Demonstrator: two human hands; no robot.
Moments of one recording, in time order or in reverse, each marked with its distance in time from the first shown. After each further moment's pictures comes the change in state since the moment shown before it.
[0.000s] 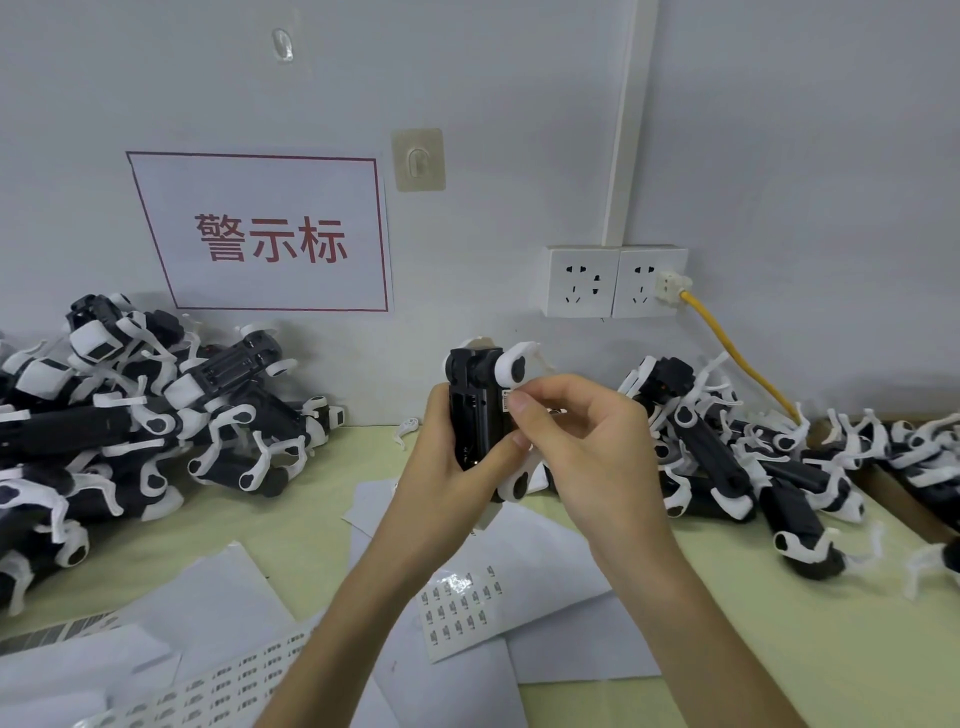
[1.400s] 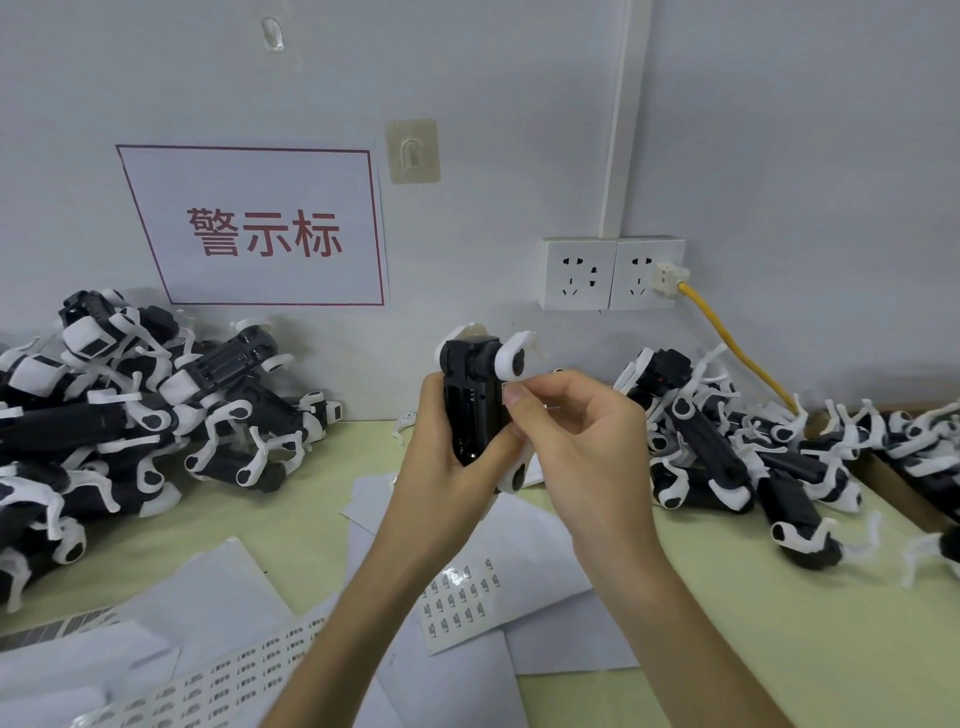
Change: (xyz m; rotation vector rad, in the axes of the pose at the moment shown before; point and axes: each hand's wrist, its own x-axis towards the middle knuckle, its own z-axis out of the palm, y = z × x) left_hand -0.004 0.007 0.008 0.021 0.058 0.054; right_hand -0.004 0.004 0.008 0.068 0.104 -0.006
